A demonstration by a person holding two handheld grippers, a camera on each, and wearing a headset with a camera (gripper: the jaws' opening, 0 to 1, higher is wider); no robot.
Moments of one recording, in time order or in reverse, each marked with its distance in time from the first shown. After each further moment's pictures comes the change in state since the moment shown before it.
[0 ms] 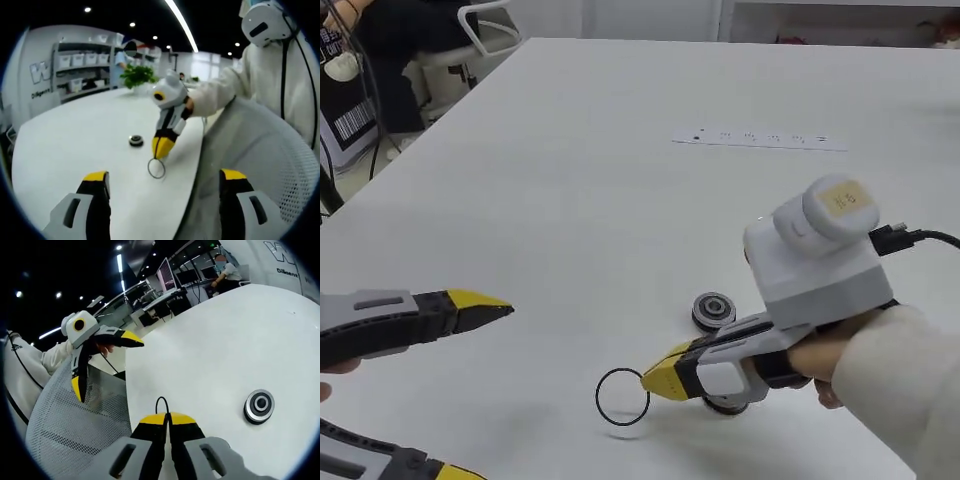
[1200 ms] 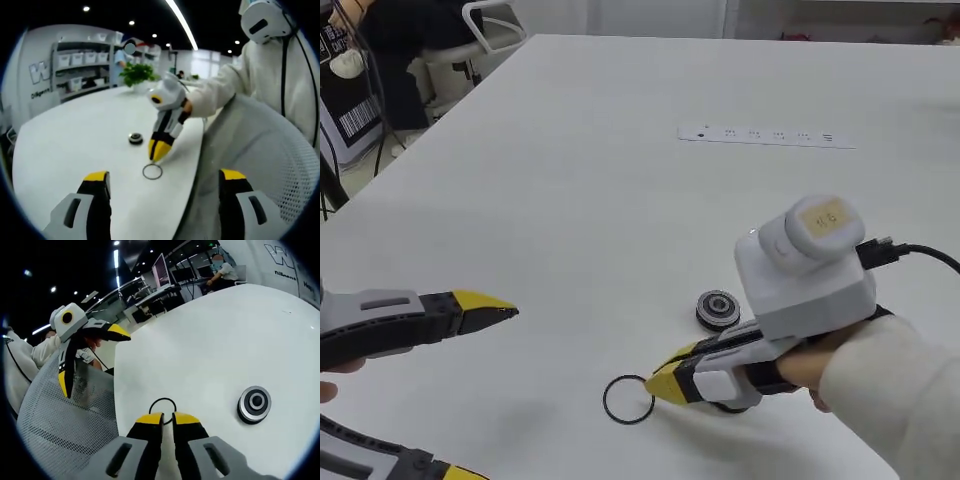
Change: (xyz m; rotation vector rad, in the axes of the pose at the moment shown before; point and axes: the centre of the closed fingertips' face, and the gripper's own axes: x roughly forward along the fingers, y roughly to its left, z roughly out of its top) left arm 0.001 0.000 -0.003 0.008 0.019 0.002; right arm 0.007 -0.017 -0.009 -0.026 0.025 -0.072
